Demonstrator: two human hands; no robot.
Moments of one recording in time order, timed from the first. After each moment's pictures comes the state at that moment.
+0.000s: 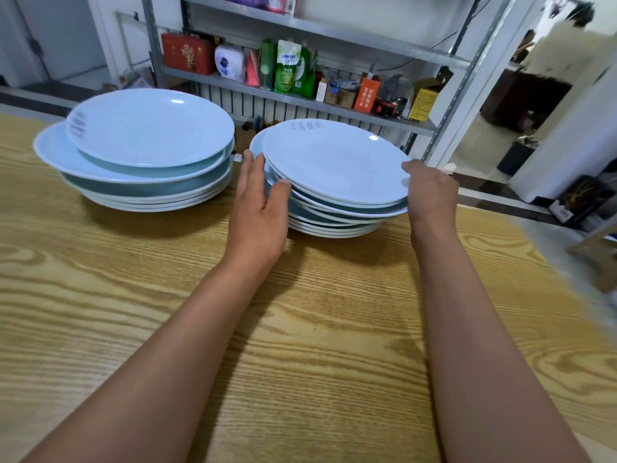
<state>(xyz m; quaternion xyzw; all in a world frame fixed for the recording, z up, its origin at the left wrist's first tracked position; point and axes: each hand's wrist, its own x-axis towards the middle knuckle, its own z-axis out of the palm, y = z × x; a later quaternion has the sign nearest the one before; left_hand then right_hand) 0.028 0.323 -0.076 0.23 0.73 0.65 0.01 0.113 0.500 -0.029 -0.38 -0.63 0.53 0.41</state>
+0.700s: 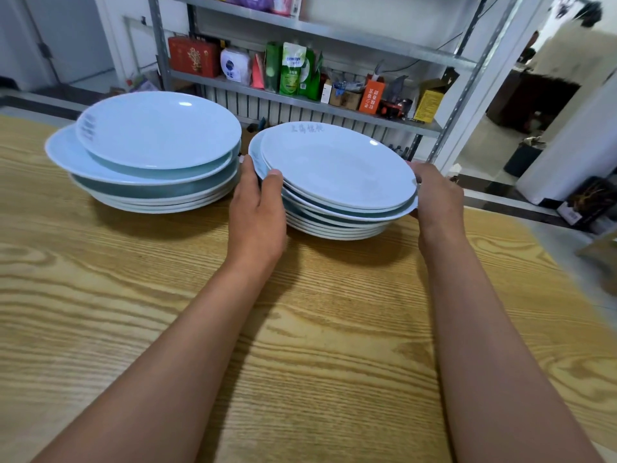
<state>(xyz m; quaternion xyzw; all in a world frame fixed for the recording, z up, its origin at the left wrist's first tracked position) 0.022 0.323 -0.076 0.15 0.70 0.70 0.02 0.113 0.505 -0.034 -0.38 -0.61 0.58 0.38</state>
